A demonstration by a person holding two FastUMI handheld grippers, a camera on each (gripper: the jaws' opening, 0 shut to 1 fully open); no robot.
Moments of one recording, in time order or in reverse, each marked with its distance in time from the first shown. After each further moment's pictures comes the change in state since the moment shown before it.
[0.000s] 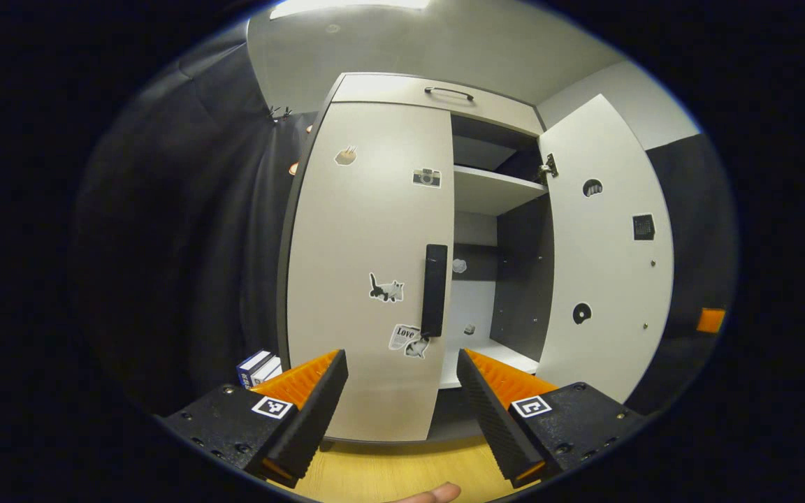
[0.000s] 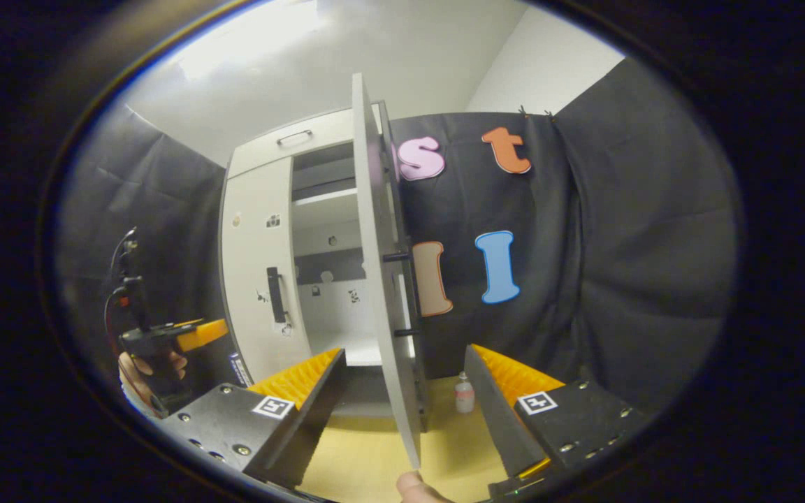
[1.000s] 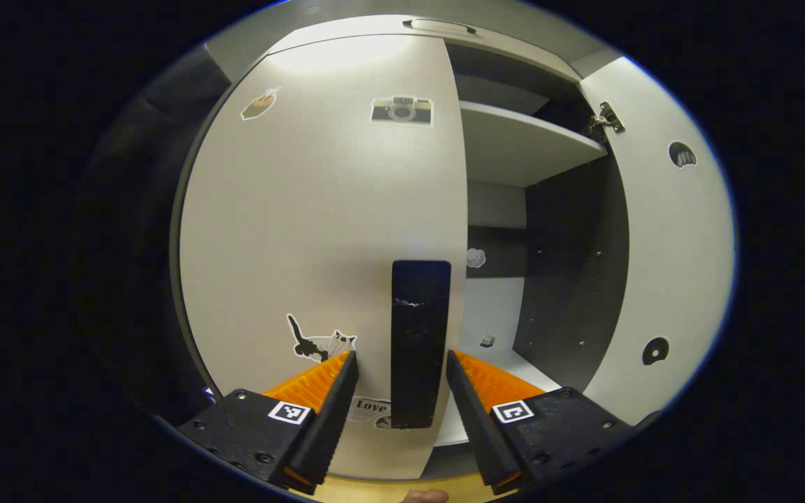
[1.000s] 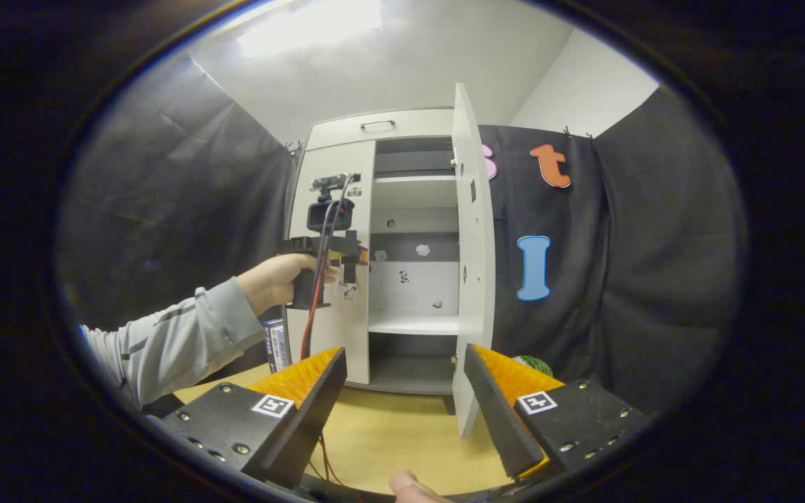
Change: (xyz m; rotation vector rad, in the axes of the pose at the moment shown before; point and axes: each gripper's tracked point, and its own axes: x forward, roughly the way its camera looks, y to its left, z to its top) left arm 0.157 -0.015 -0.012 0.075 0.180 0.108; right arm -0.076 0.106 -0.076 -0.081 -0.034 0.119
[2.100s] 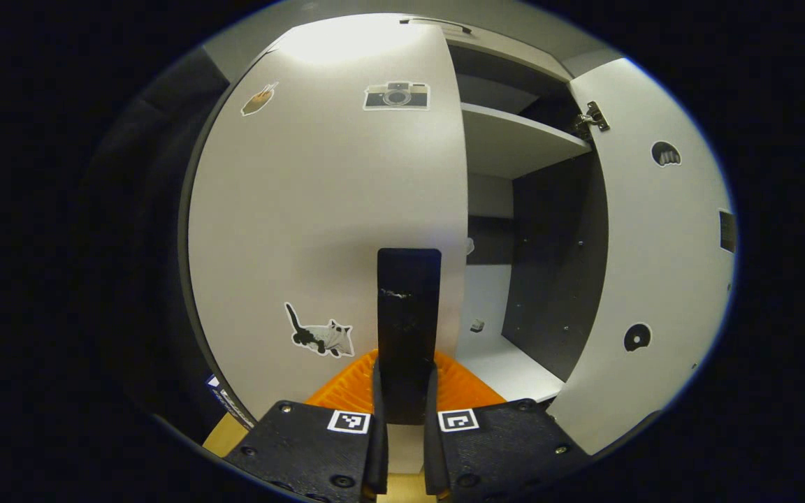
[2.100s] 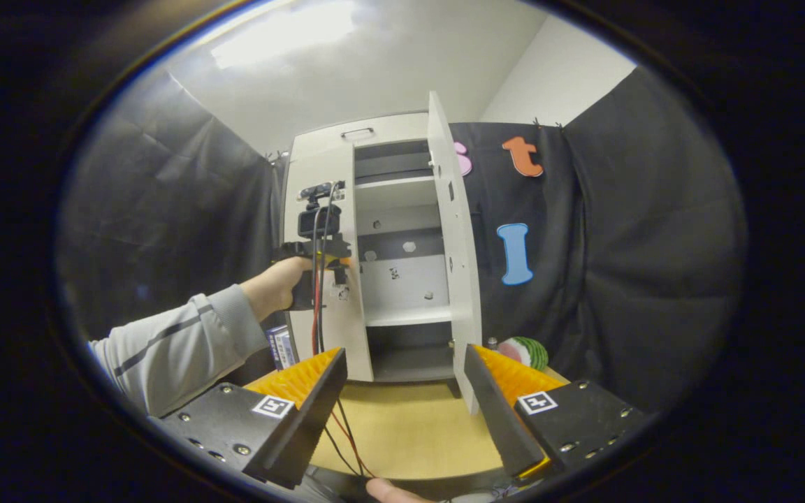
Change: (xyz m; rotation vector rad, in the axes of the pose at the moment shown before) left arm -0.005 -0.010 -0.003 -0.036 0.004 -0.123; right arm -0.053 0.010 0.001 0.067 0.021 -0.074
